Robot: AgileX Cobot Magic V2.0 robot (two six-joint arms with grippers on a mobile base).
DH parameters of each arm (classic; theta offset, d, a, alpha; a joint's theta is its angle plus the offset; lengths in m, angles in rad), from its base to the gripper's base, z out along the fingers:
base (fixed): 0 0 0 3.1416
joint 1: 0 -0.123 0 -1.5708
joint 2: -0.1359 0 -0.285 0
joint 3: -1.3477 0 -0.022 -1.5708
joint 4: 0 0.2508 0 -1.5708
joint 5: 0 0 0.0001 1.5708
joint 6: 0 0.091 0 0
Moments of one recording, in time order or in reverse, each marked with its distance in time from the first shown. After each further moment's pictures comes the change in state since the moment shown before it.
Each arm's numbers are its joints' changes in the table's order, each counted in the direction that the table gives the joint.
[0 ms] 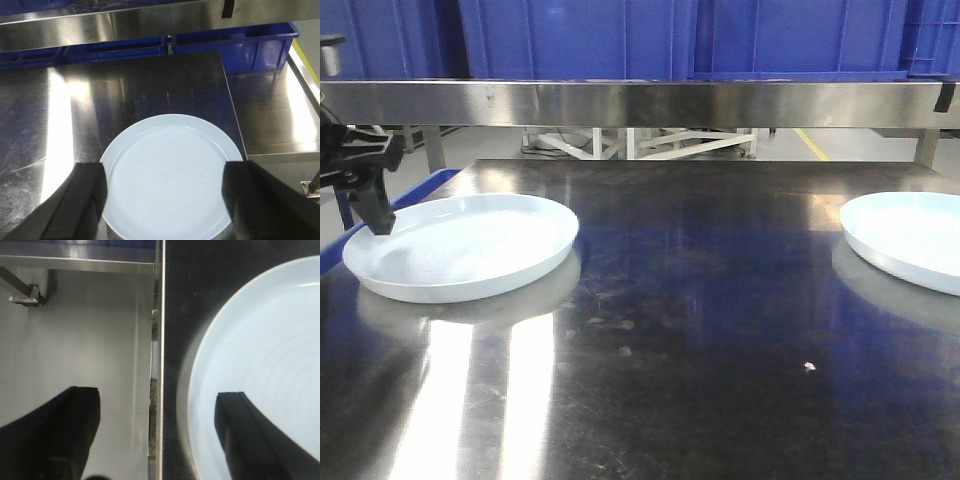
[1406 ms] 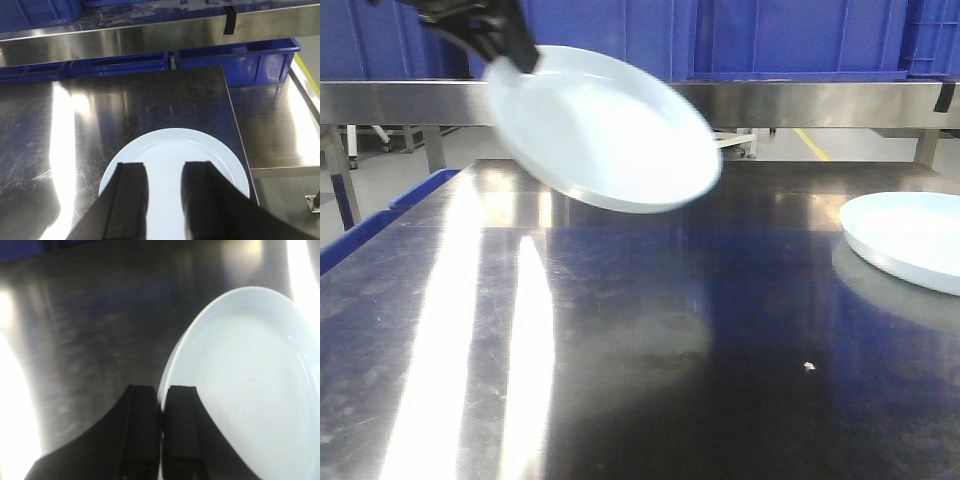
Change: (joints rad) left arm 0.341 0.015 0.399 0.019 0.168 0.001; right arm 0.000 0.000 0.000 0.000 -0.047 0.000
